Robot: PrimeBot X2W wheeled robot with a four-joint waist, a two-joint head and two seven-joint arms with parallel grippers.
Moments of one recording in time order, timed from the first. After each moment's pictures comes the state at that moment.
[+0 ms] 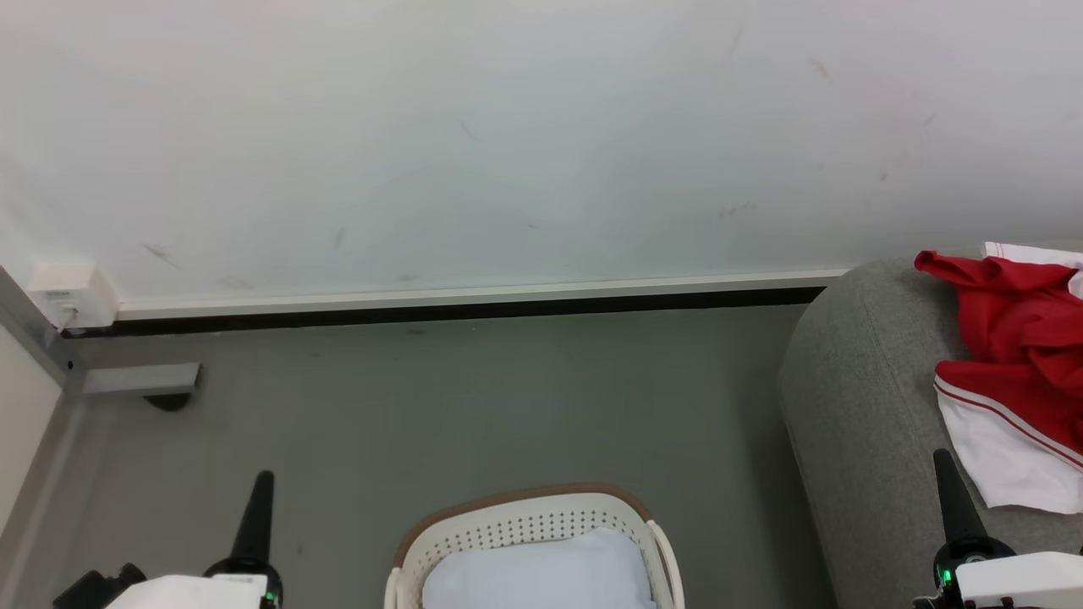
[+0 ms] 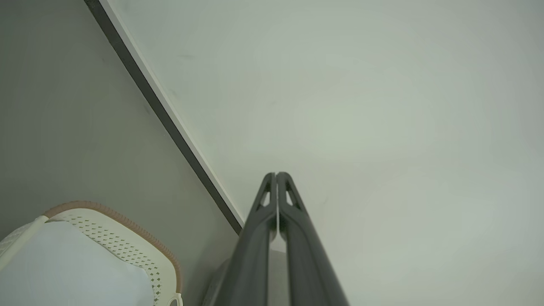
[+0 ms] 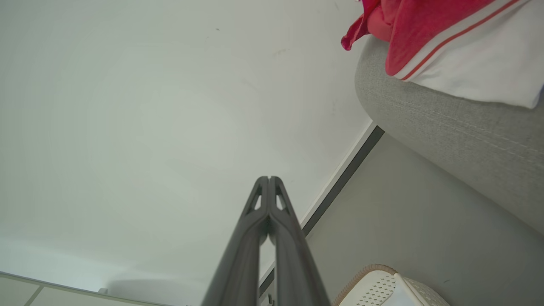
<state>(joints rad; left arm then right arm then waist) -0.08 0.04 0.10 0.25 -1.24 -0.12 0.02 -0.11 -0.08 0.00 0.26 1.30 0.13 0.00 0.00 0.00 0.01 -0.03</state>
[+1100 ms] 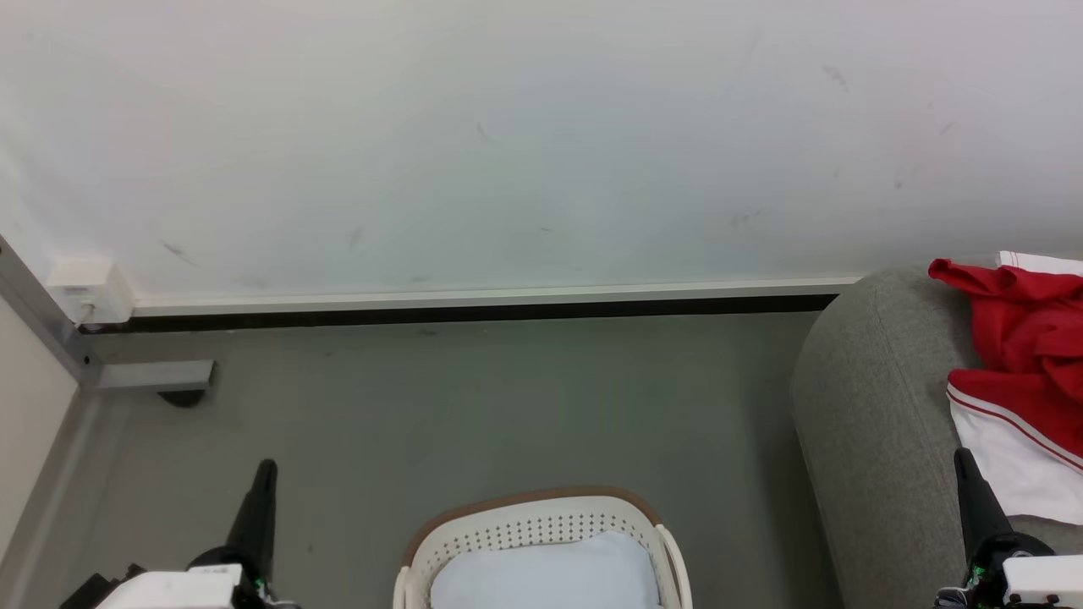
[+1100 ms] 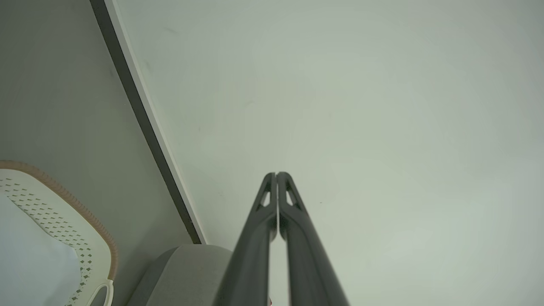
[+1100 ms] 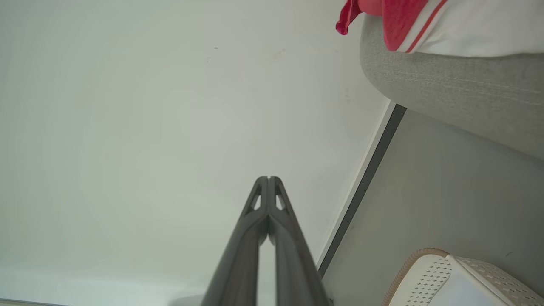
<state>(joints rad) -0.10 0.04 0.11 0.25 -1.51 -0.13 0.09 -0.11 -0.07 -0.07 0.25 1.53 0.13 0.07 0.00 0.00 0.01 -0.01</state>
